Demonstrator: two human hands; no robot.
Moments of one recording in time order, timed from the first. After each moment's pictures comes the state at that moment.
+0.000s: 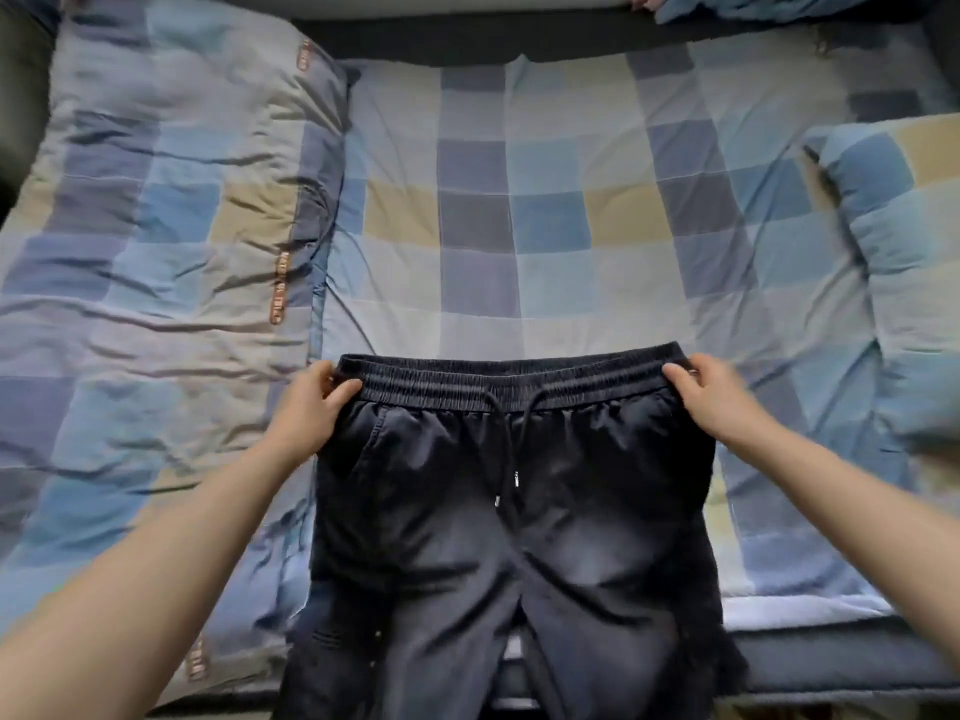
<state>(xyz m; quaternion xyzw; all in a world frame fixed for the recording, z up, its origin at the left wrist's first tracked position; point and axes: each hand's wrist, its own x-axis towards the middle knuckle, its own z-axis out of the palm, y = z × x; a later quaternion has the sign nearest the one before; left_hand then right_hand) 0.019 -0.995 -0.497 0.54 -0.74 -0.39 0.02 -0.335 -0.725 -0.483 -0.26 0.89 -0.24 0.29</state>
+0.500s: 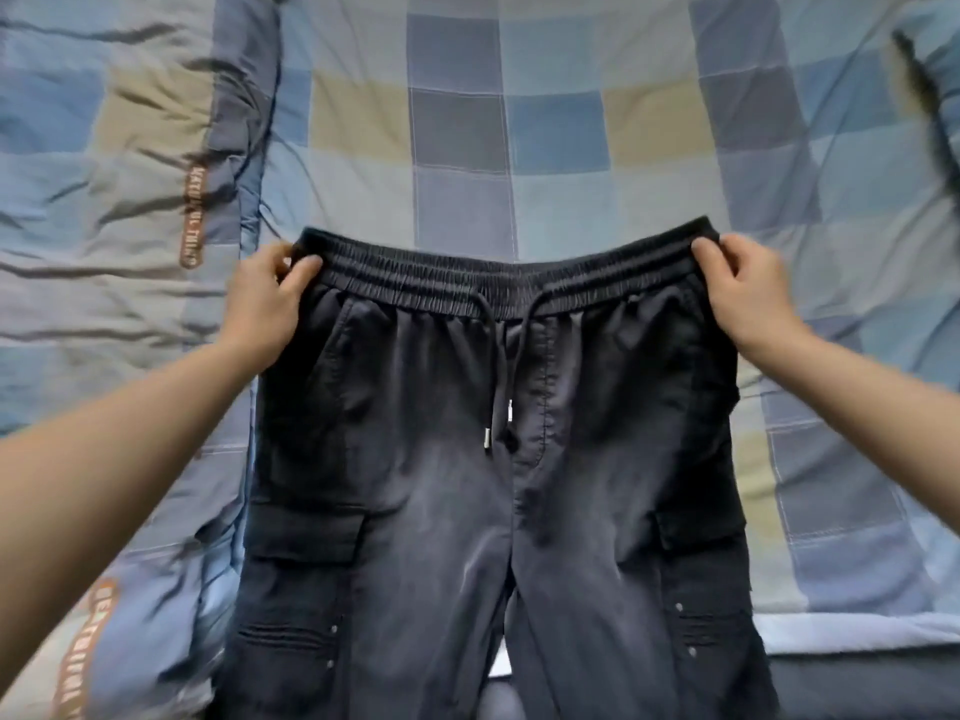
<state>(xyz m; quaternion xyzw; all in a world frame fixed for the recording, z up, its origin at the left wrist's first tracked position) -0.052 -1.056 -0.584 0.52 -0.78 -0.31 0.15 -0.395 -0.786 -0.578 -0.31 0.87 -0.34 0.15</state>
